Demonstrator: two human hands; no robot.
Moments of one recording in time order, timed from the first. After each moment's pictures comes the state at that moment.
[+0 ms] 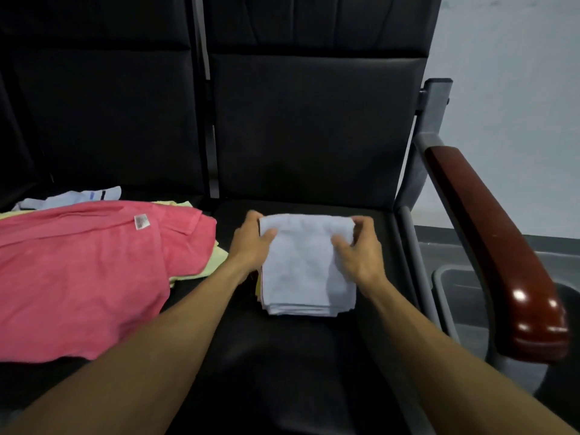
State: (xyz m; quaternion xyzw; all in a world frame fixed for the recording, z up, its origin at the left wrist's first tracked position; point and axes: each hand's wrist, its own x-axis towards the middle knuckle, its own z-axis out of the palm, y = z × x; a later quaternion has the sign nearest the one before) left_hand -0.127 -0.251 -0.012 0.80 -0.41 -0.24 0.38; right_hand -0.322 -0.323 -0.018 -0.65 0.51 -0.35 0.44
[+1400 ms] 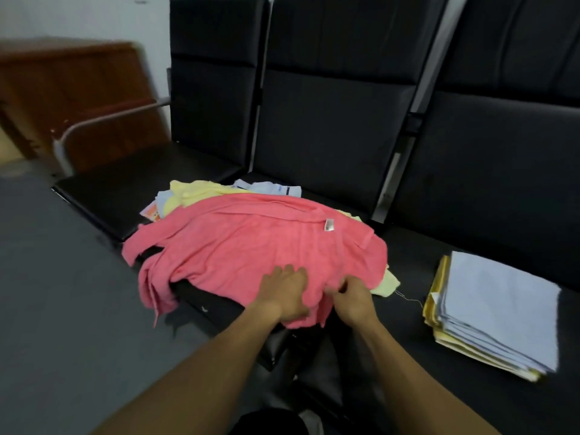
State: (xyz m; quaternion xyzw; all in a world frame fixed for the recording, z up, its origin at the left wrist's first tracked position) left_hand 0.034 -0.028 -0.021 0.89 -0.42 -0.17 0.03; right_hand -0.070 -0.144 -0.045 -0.78 0.41 -0.10 0.46
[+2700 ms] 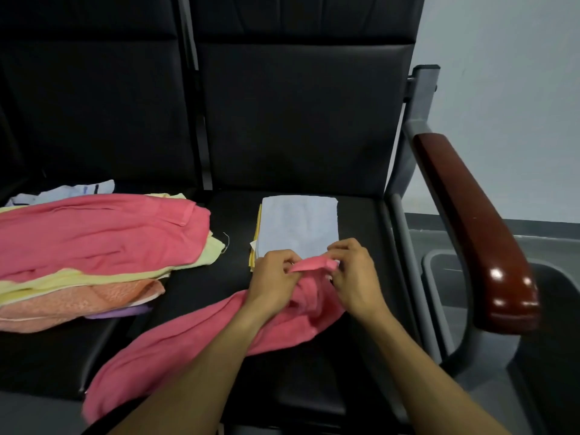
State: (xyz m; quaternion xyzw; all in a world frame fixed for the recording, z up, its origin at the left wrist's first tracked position) left_hand -0.207 -0.203 -0.028 0.75 -0.46 -0.26 0.39; right_hand -0.352 -0.269 -0.031 -0.79 0.46 -0.28 0.30
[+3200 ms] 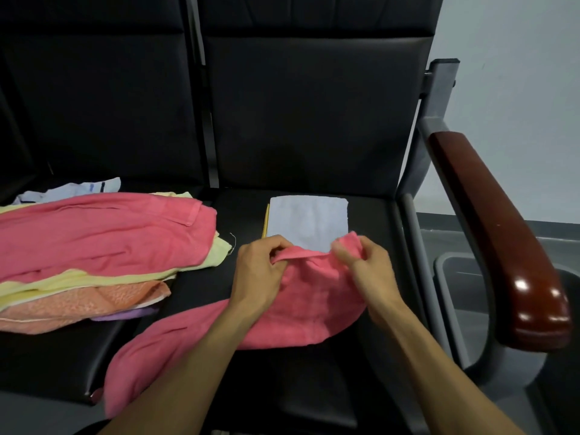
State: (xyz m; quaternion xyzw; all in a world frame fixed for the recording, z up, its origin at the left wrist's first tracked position) left_hand -0.177 -0.196 -0.013 0.72 -0.51 -0.14 0.45; right_hand -0.345 -0.277 -0.013 -0.61 0.51 -0.32 0.52
